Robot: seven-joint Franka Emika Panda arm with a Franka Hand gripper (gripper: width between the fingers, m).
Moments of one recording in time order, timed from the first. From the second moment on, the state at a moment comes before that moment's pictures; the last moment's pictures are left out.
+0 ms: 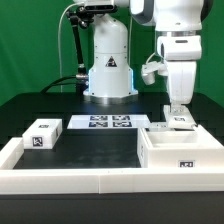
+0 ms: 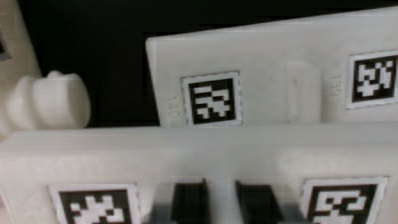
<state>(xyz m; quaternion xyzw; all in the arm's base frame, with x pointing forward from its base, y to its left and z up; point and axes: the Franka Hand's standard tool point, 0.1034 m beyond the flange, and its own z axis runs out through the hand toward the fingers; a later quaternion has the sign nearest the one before) 0.445 0.109 0.058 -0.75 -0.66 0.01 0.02</state>
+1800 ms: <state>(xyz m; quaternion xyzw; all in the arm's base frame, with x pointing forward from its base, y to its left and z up) 0.451 0.110 0.056 -0.75 -0.66 0.01 0.03</state>
